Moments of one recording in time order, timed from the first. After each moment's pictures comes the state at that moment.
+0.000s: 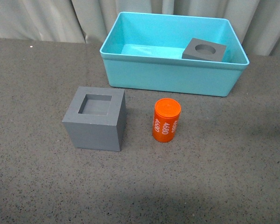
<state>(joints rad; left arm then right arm) 0.00 0.00 0.02 0.00 0.00 0.00 0.19 1.32 0.48 0.63 0.23 -0.05</state>
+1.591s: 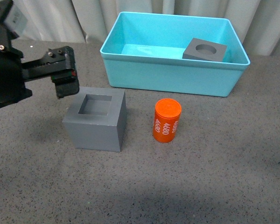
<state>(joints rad) -0.22 1.71 0.70 0.30 -0.03 -0.32 0.09 1.07 0.15 0.91 0.09 -0.01</state>
